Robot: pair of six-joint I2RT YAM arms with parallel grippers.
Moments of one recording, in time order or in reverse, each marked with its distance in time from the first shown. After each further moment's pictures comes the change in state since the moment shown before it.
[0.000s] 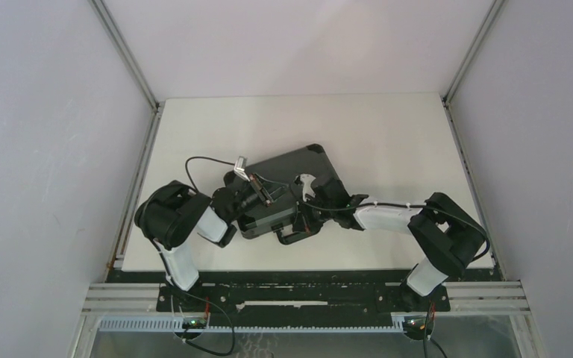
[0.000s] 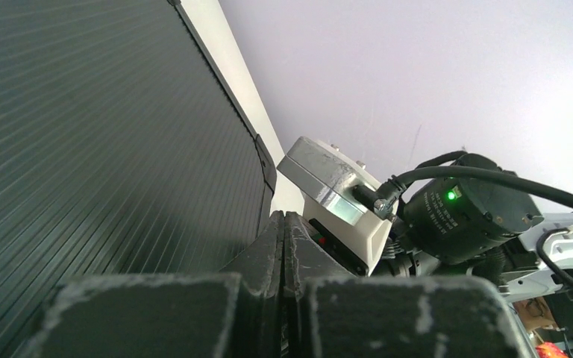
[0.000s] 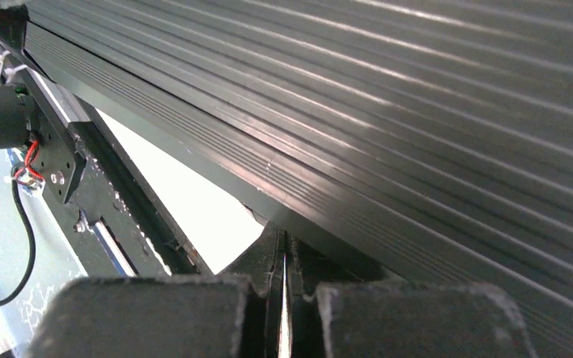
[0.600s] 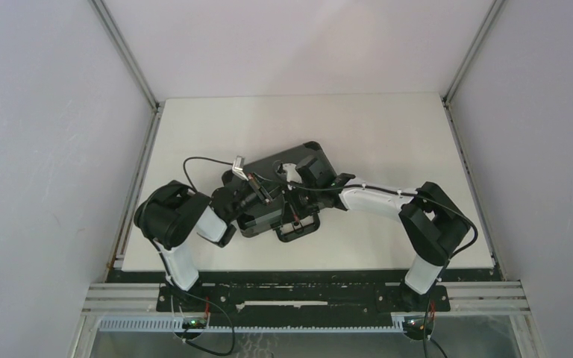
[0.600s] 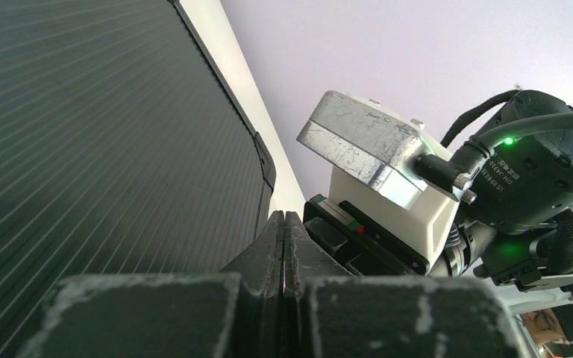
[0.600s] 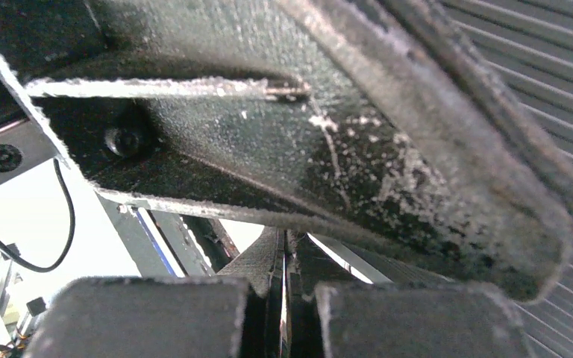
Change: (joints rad) left arm 0.010 0.000 -0.002 0.002 -0.022 0.007; right arm -0.008 0.122 0.324 -0.317 -0.113 -0.105
